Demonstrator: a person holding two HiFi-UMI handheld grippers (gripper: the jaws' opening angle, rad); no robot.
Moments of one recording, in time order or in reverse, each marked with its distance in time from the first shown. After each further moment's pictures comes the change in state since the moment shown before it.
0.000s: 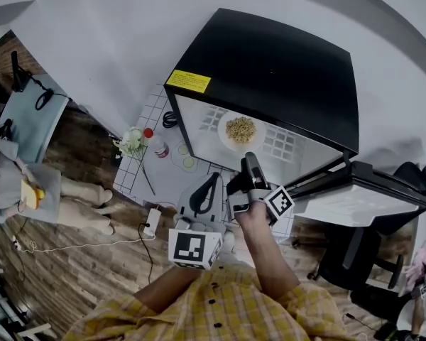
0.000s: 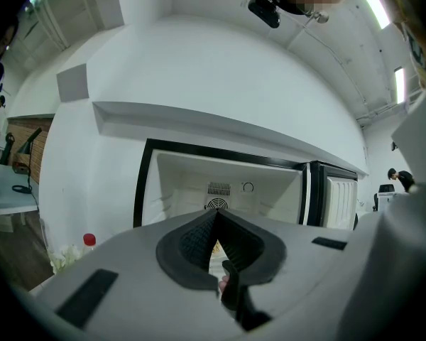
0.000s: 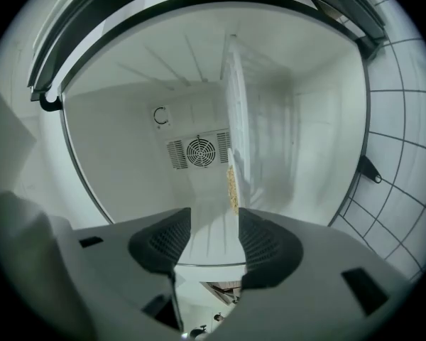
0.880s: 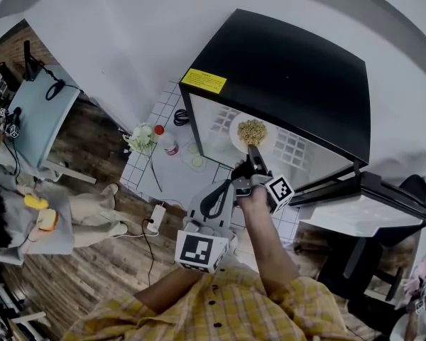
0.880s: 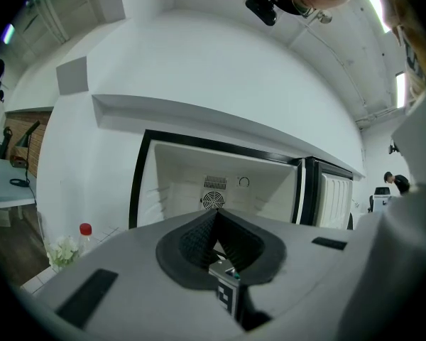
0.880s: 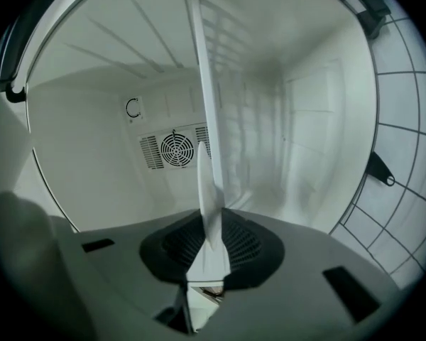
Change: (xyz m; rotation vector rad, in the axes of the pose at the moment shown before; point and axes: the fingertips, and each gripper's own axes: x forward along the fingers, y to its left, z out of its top) left arm -0.003 -0.007 -0.014 -0.012 0.021 -0.022; right arm 0.045 -0.037 0.003 0.029 -0.011 -0.082
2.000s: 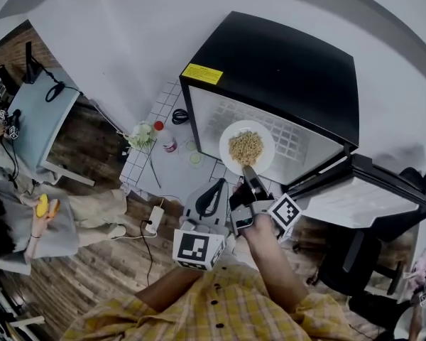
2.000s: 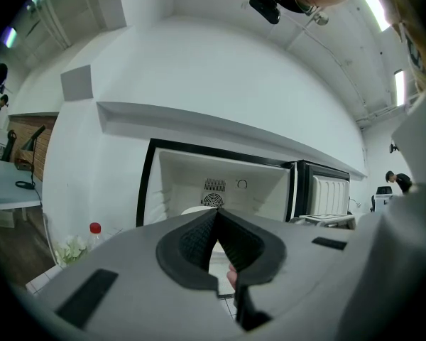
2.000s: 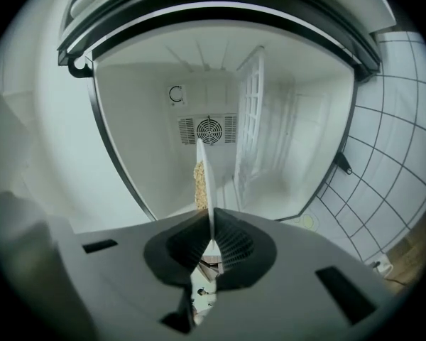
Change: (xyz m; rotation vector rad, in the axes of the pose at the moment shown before) left arm -0.030 -0.008 0.001 -0.002 -0.018 0.020; right arm -0.098 0.061 -0.048 -0.115 0.168 0.001
